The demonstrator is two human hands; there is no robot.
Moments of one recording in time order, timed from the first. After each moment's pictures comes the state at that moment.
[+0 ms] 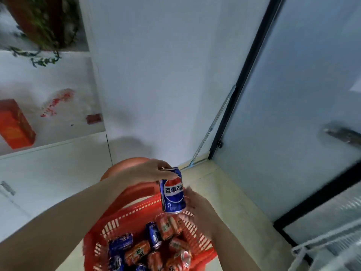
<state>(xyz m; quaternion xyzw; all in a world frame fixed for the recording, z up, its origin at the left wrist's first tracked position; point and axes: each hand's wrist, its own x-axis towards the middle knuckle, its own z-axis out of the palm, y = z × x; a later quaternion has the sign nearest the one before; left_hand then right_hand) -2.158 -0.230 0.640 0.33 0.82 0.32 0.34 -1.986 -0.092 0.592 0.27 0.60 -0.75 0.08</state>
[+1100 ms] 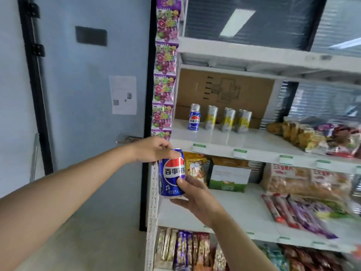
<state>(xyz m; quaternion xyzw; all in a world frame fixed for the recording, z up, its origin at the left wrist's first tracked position) -1.588 0.071 0.897 0.76 0.52 0.26 0.27 -1.382 0.043 0.798 0.29 0.58 -0.67 -0.37</state>
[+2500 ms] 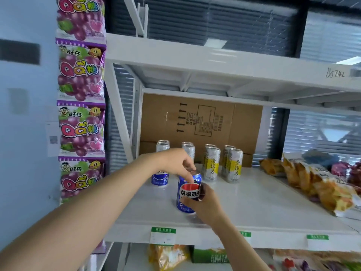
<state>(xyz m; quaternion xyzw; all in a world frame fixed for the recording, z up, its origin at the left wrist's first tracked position) -1.451 0.438 0.979 0.87 0.48 0.12 0.09 -1.298 0.427 0.851 0.53 0.66 -0.30 -0.45</state>
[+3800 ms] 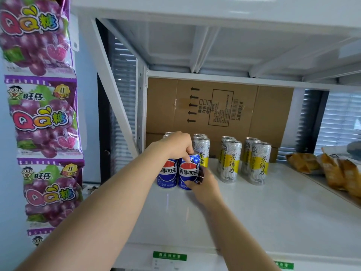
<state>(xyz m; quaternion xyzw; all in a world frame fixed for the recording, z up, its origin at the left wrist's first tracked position) -1.469 0.552 0.971 0.83 0.55 0.13 -0.03 -1.339 0.553 0.842 0.51 0.64 -0.29 -0.49</state>
